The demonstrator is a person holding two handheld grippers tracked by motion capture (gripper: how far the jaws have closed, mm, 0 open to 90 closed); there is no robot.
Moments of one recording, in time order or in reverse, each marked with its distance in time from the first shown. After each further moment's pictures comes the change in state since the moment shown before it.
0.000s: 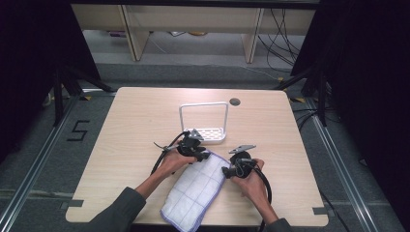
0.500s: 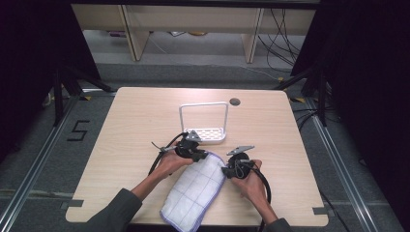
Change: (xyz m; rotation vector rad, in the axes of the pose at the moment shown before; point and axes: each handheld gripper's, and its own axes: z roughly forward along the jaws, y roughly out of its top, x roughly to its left) left arm -0.005 -0.003 -0.013 -0.030 -0.019 0.022; right arm 0.004 0.000 0.000 -0.002 0.086 -0.022
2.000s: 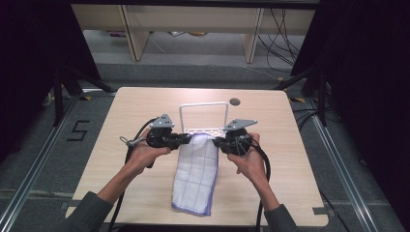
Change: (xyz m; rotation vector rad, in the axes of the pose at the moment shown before) left arm 0.000 0.022 -0.114 -0.237 0.028 -0.030; right arm 0.010 0.077 -0.059 -0.249 0.080 -0.161
